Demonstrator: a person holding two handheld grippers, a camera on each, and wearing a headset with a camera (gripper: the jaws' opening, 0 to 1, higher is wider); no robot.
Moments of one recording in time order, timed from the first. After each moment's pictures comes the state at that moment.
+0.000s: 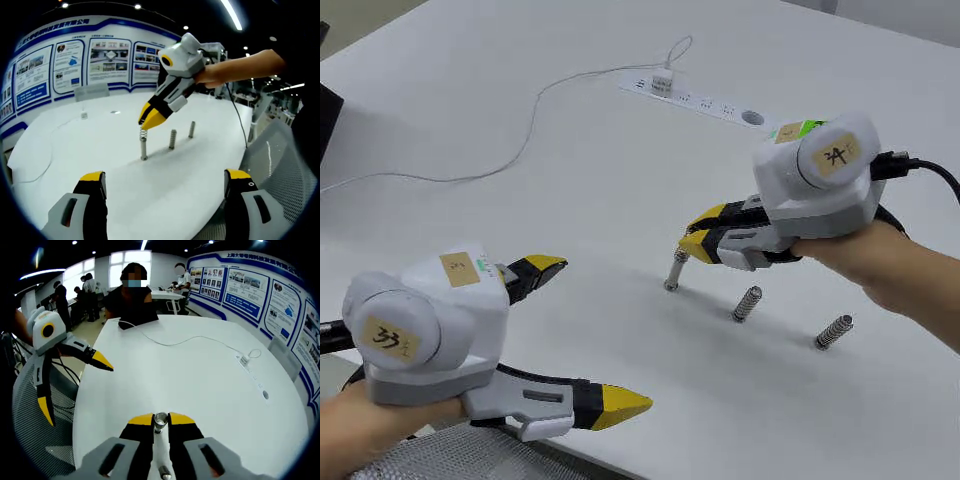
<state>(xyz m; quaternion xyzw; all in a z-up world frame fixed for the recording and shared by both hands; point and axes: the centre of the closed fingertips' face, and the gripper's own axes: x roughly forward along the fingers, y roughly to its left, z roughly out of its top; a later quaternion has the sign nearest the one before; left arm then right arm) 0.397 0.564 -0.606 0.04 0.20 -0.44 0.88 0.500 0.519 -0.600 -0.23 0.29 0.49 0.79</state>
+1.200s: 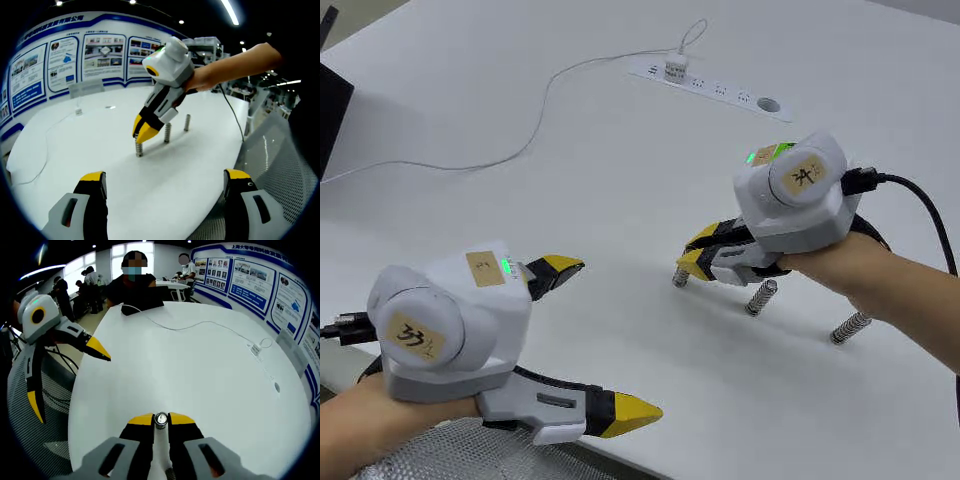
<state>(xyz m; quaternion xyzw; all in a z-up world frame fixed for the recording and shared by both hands) 0.390 0.560 -0.615 0.06 0.22 -0.45 0.86 0.491 0.526 -0.641 -0.25 0.33 0.50 0.76</state>
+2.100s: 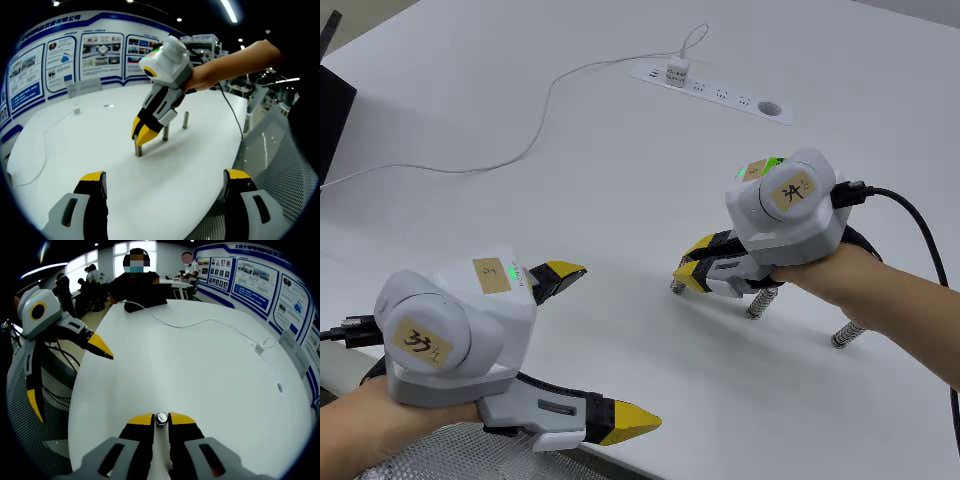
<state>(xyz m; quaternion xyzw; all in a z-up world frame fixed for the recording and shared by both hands) 0.388 0.558 -0.618 0.07 0.22 -0.46 0.86 0.488 0.526 -0.647 -0.25 0.33 0.51 0.76</state>
